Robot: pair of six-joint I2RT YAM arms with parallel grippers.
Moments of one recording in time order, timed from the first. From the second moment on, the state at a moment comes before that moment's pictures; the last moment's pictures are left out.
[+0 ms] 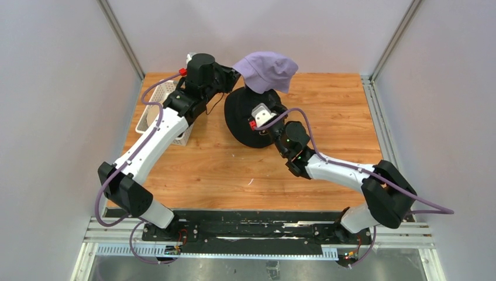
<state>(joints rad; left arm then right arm) -0.52 1.51 1.59 -0.34 -0.17 -1.42 0.83 1.45 0.80 0.88 0.31 -0.75</state>
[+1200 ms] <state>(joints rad) -0.52 1.52 1.57 -0.35 -0.16 -1.44 0.86 1.74 1.01 1.05 0.38 -0.95</state>
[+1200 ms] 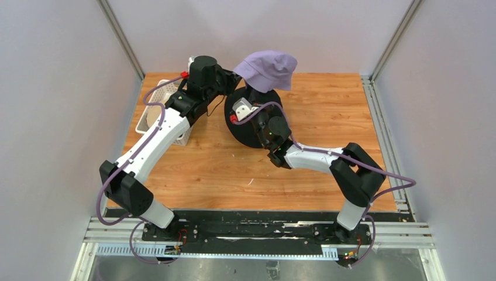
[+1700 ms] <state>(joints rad) -0.52 1.45 1.51 -0.35 -0.26 -1.37 0.86 1.35 0.95 0.87 0.39 -0.85</state>
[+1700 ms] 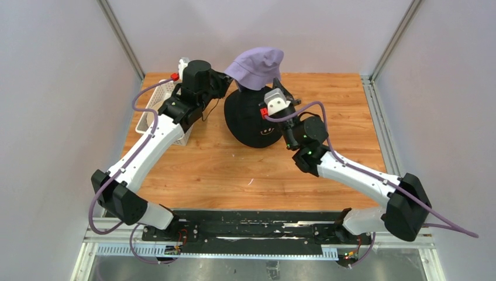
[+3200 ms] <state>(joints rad) -0.51 1.42 1.51 -0.39 -0.19 -1.38 0.77 1.64 1.06 0.69 0.10 -0.73</state>
